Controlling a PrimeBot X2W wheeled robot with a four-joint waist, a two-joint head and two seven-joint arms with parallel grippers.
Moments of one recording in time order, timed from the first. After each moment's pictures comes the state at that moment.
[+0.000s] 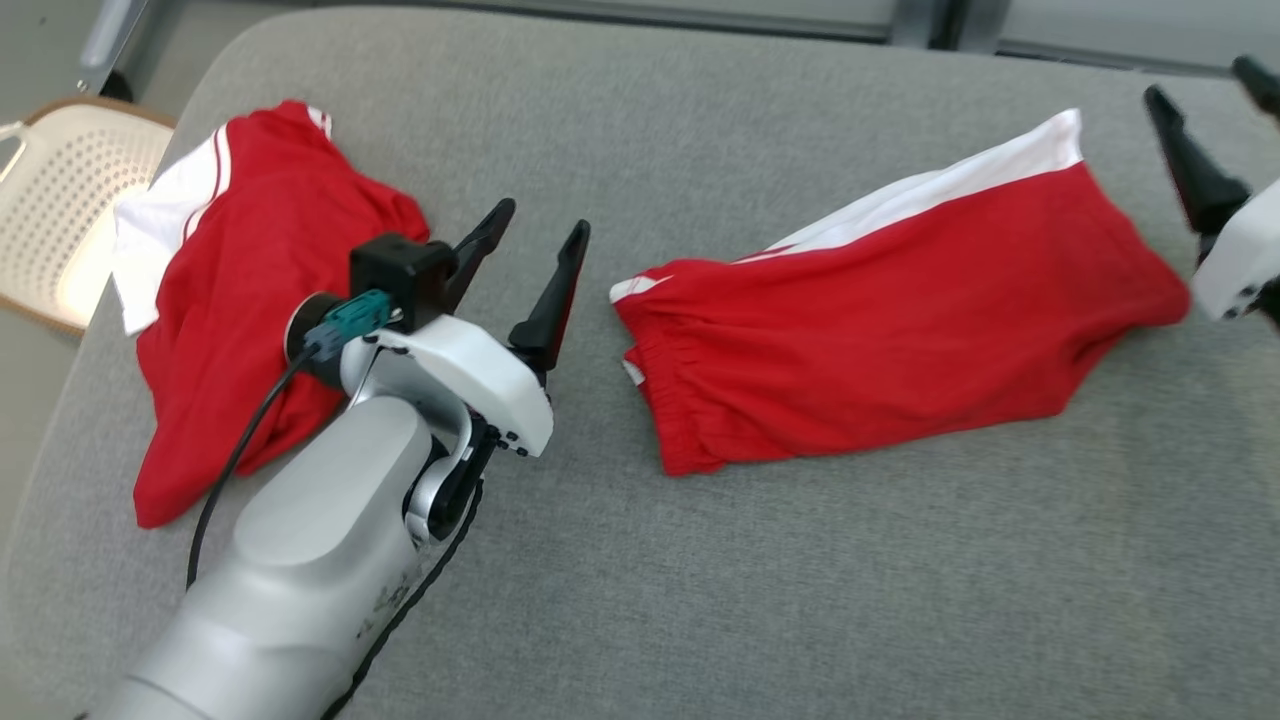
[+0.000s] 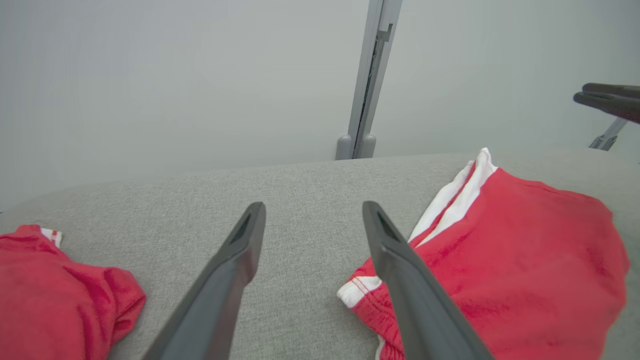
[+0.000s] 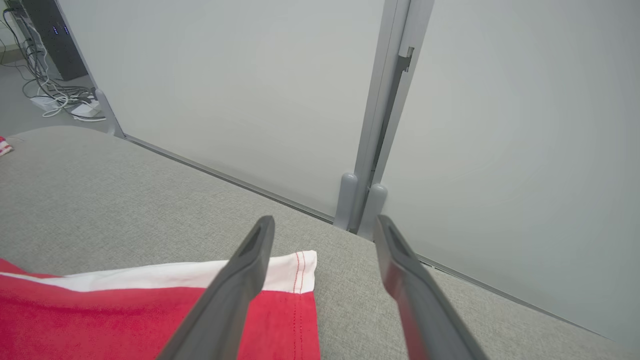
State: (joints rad) left arm -0.82 0.21 -0.88 0.64 -0.83 0.01 -0.26; right arm -1.07 -0.69 0.96 0.78 0.86 0.13 -0.10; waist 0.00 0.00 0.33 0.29
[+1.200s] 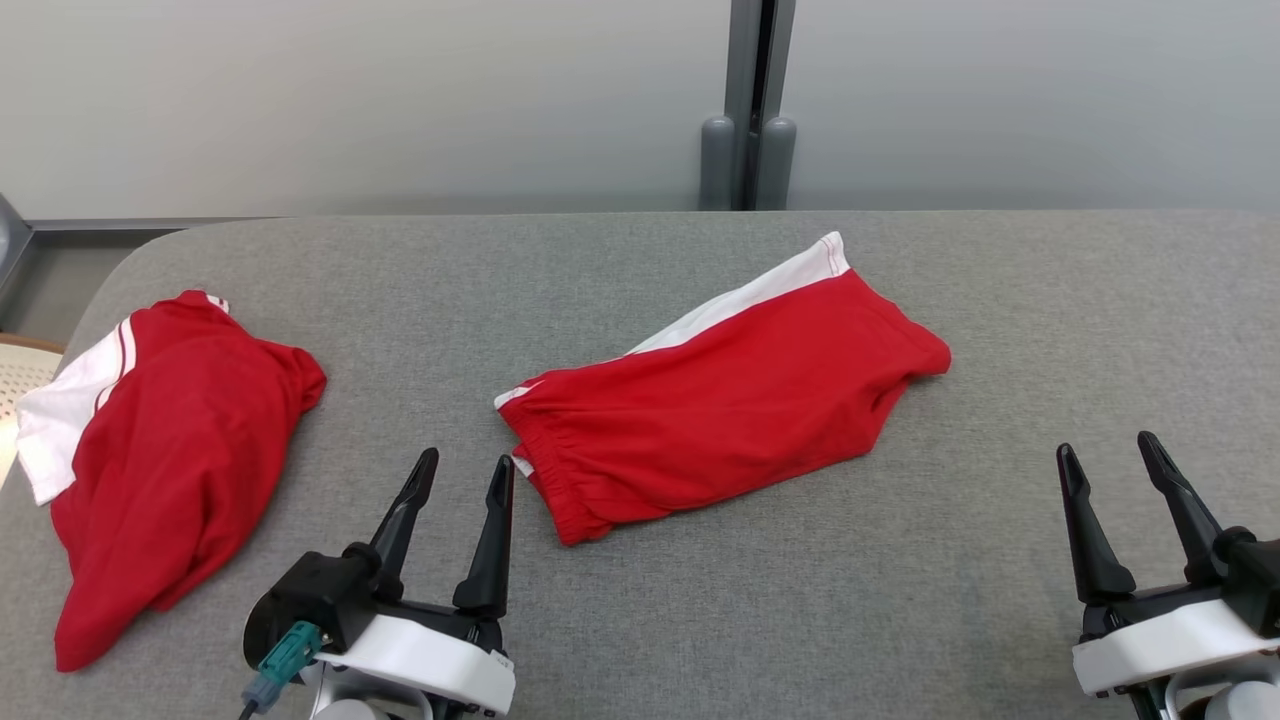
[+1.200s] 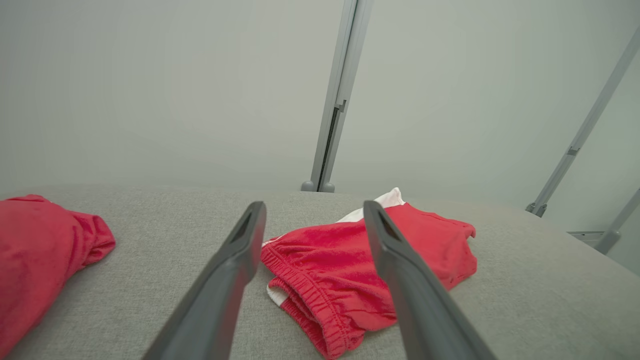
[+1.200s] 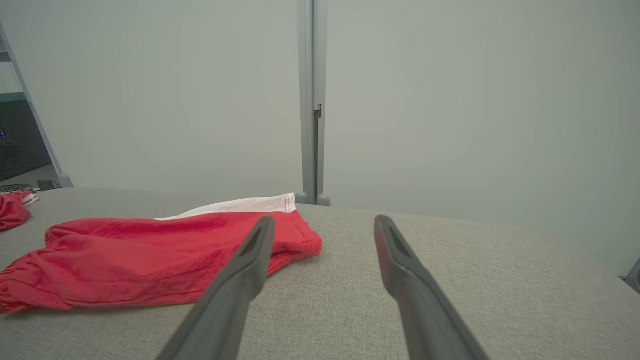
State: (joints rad) left arm -0.08 0.05 -0.24 0.21 -0.33 -0.07 -0.26; right arm -0.08 -0.27 0.11 0.25 0.26 0.13 -0.26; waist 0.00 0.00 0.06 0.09
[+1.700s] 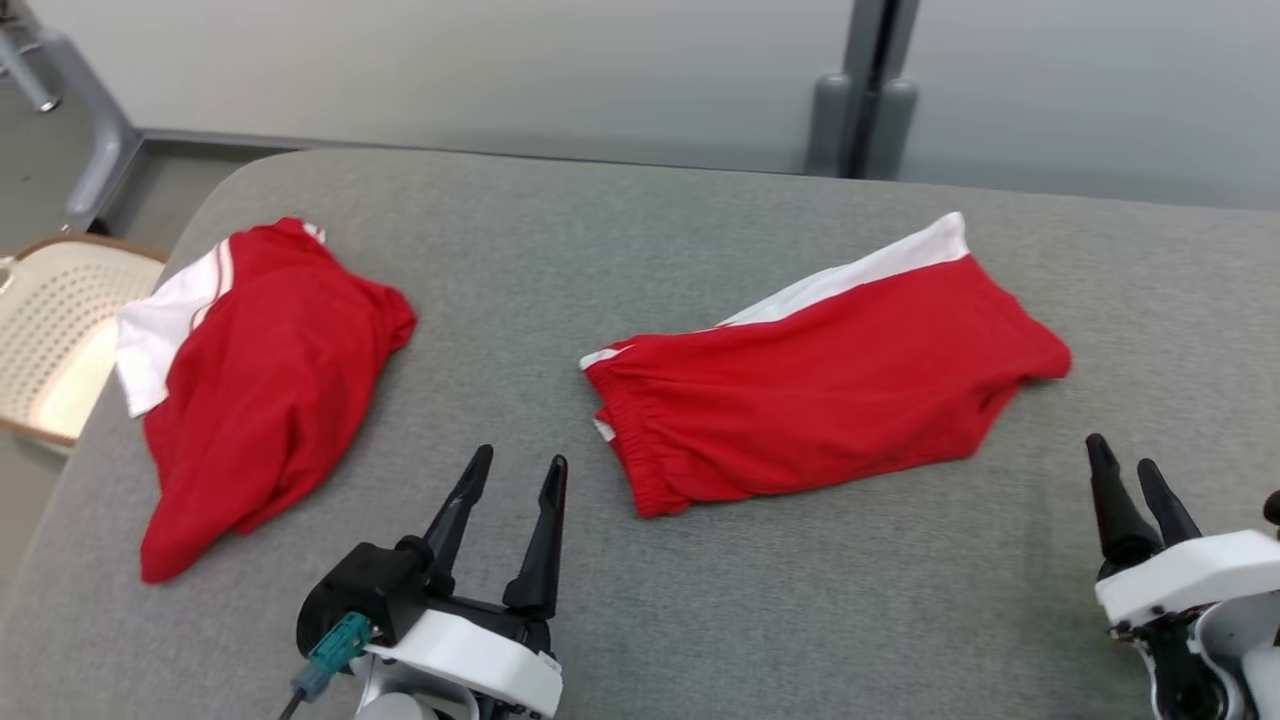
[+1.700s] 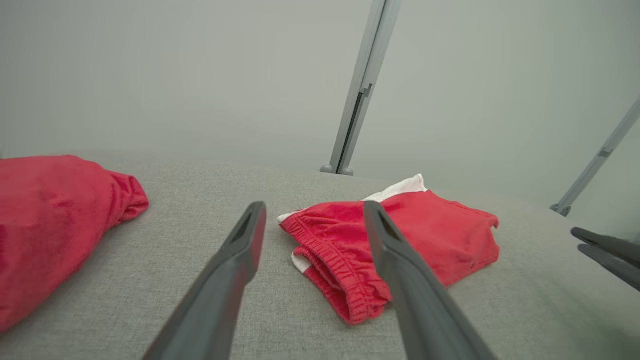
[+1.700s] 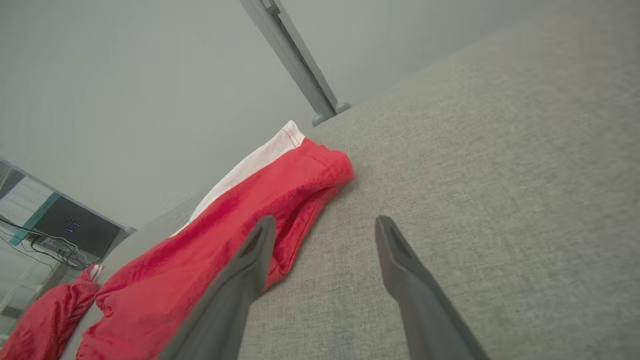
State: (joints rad) left arm -0.11 0.05 -0.34 0.21 -0.38 -0.04 -0.26; right arm -0.18 -0.20 0.01 0.41 0.73 0.13 0.01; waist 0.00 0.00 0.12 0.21
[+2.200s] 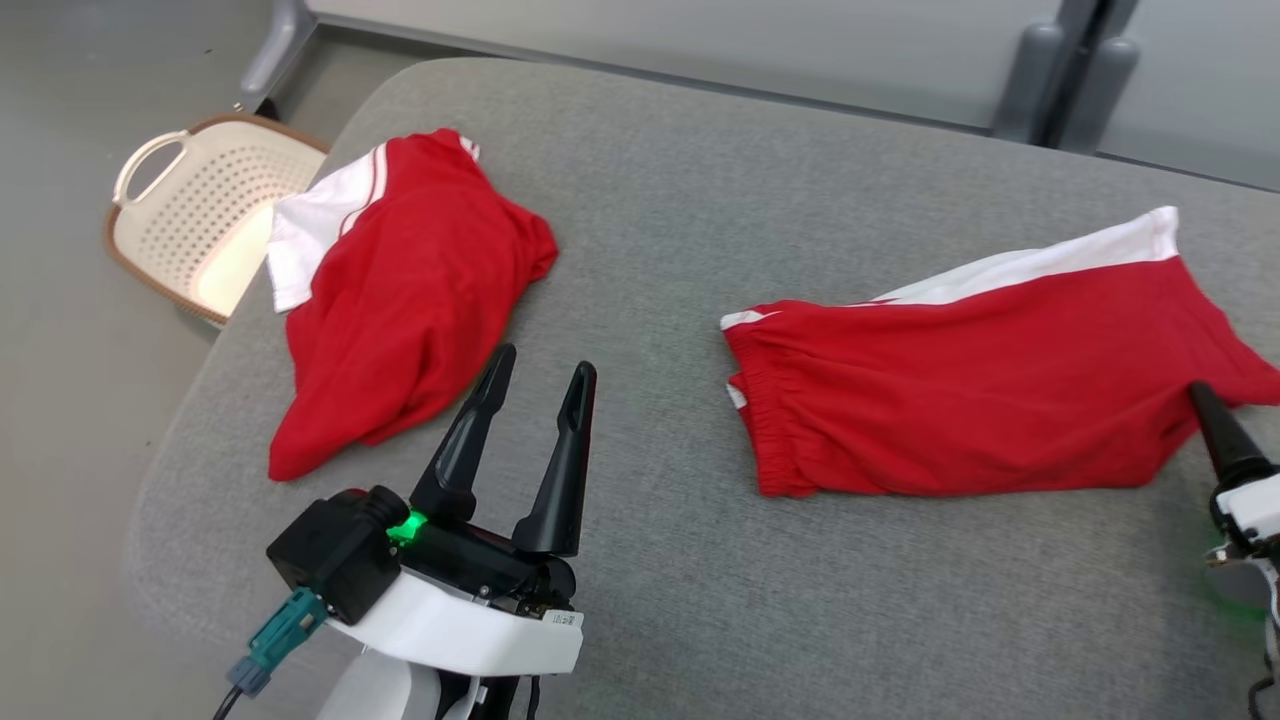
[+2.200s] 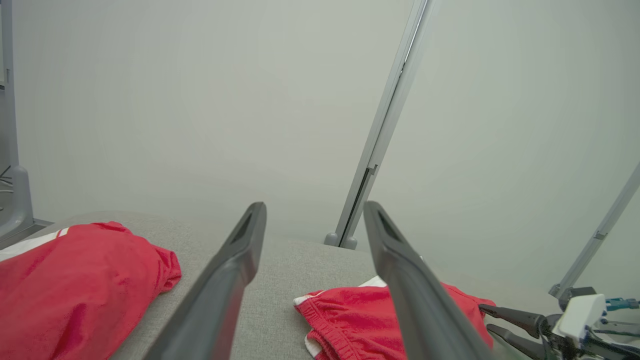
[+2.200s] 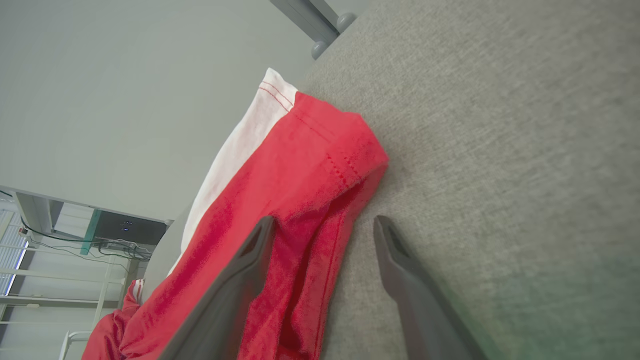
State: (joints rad) left arm -0.14 0.05 -0.37 -0.04 -0.48 -0.08 -0.26; right arm -0.36 -0.24 -0.21 0.57 0.93 0.13 0.29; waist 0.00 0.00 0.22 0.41
